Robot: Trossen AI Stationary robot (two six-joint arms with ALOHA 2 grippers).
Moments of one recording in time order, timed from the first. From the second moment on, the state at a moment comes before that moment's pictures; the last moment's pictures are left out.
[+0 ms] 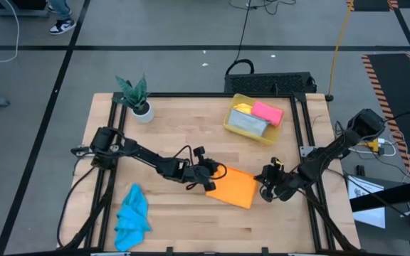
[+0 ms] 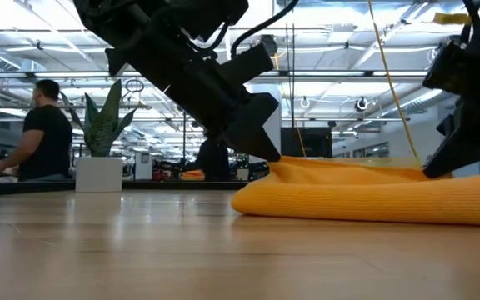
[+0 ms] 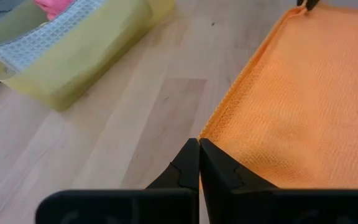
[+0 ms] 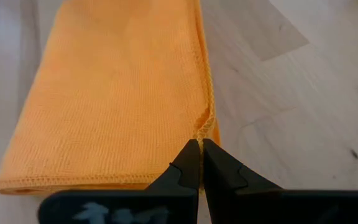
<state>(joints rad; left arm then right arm) -0.22 1.98 1.09 0.20 -0.55 -0.12 0.67 1.24 0.35 -0.11 0.60 0.90</state>
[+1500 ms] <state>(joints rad) -0.22 1.89 1.09 0.12 -0.22 -0.21 0.57 1.02 0.14 0.40 0.44 0.55</state>
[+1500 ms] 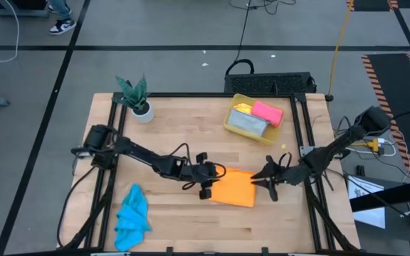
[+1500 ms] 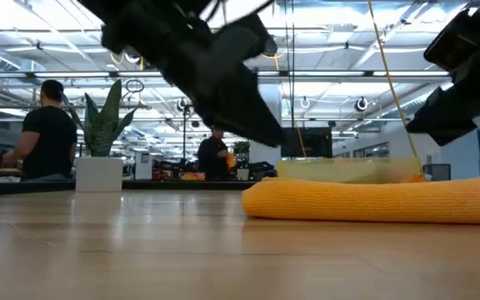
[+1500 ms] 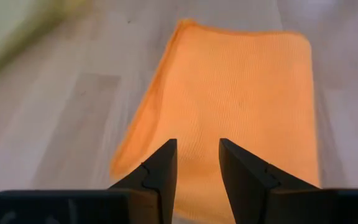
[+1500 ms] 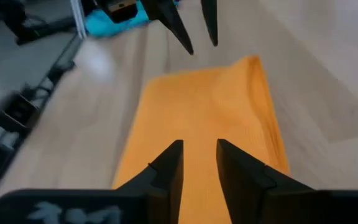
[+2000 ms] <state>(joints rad) -0.20 2.01 1.09 0.00 -0.24 -0.38 0.47 1.41 0.14 0.50 0.37 0.68</state>
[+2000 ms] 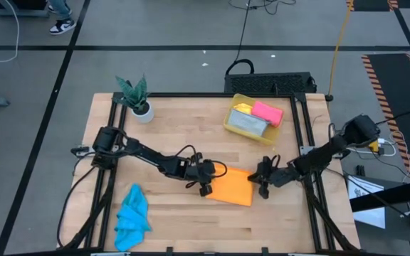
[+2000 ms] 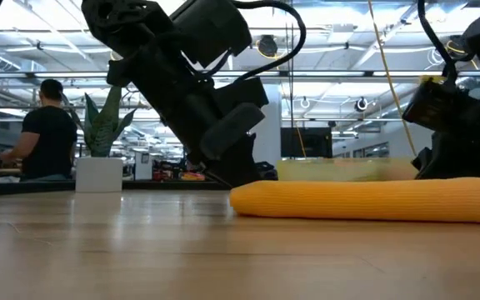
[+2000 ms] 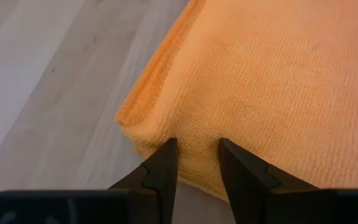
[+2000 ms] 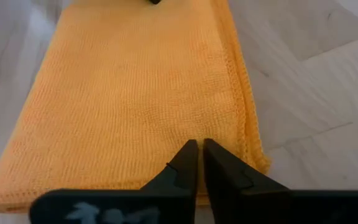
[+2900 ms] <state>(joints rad) -0.18 2.00 1.08 0.13 -0.25 -0.33 0.50 1.20 0.14 0.39 0.32 0.55</state>
